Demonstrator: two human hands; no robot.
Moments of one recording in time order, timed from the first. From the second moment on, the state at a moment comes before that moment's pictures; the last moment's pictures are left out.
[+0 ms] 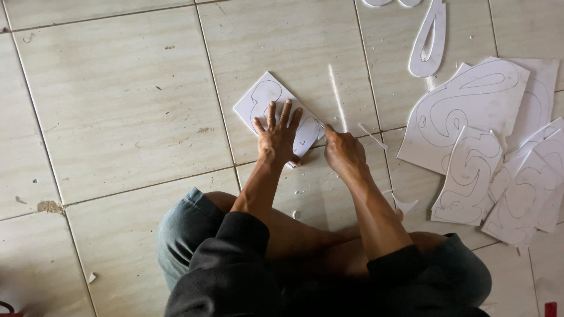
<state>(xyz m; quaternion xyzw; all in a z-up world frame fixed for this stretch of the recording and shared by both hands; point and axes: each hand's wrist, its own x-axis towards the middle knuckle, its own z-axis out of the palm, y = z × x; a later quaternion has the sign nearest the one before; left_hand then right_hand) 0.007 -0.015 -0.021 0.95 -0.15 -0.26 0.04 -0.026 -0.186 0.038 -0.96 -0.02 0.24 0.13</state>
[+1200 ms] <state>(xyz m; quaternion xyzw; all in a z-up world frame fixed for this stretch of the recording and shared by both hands) 0.006 -0.016 -0.007 0.95 -0.14 -0.28 0.05 -0.038 -0.206 -0.008 -0.94 0.08 0.29 0.15</state>
